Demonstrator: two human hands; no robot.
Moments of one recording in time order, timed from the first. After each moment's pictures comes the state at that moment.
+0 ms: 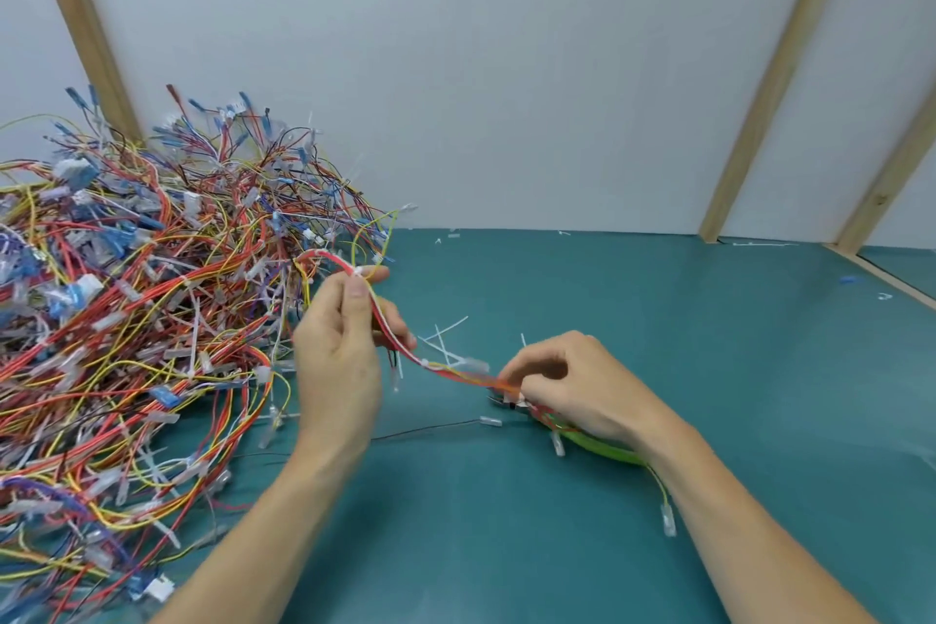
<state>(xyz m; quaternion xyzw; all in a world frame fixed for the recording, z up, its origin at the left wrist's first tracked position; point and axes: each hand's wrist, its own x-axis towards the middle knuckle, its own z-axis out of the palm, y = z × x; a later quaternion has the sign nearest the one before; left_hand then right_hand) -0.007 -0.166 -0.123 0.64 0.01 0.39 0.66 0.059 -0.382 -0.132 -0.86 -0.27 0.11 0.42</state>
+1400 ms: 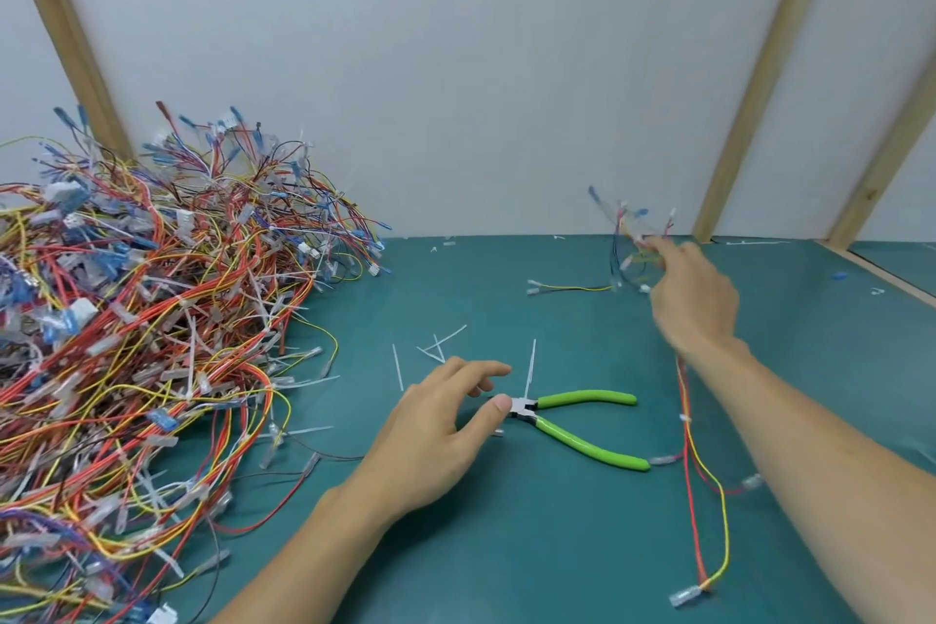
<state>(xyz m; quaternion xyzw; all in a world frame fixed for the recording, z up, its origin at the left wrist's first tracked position) -0.010 -0.187 -0.167 0.91 -0.11 0.11 0.39 0.173 -0.458 -0.123 -0.95 0.00 -0.25 0.19</state>
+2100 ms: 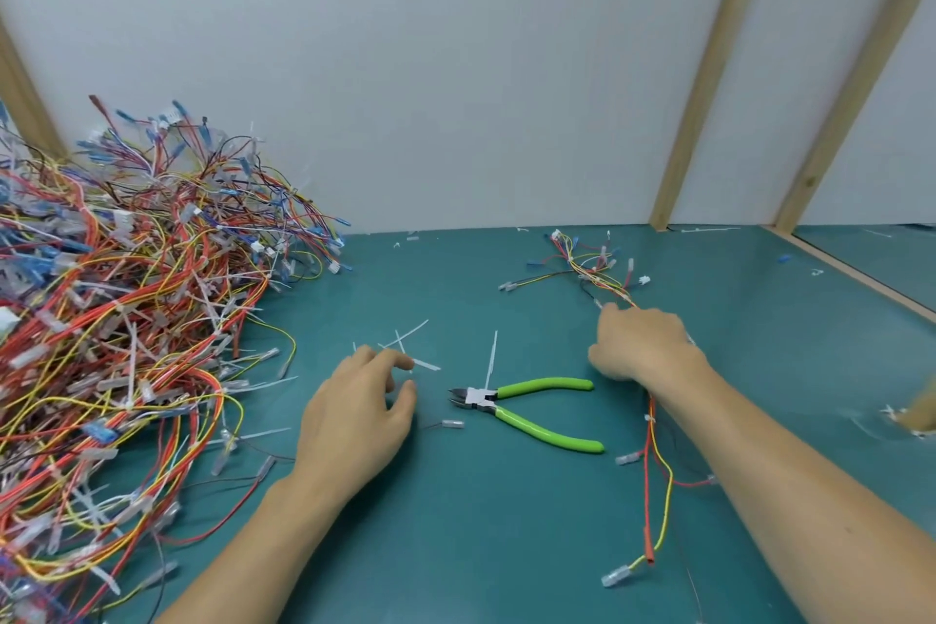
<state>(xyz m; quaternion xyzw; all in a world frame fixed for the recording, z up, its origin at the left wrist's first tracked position) 0.004 -0.172 -0.178 0.95 0.06 0.17 0.24 0.135 -0.450 -0.135 -1.00 0.02 0.03 -0.09</state>
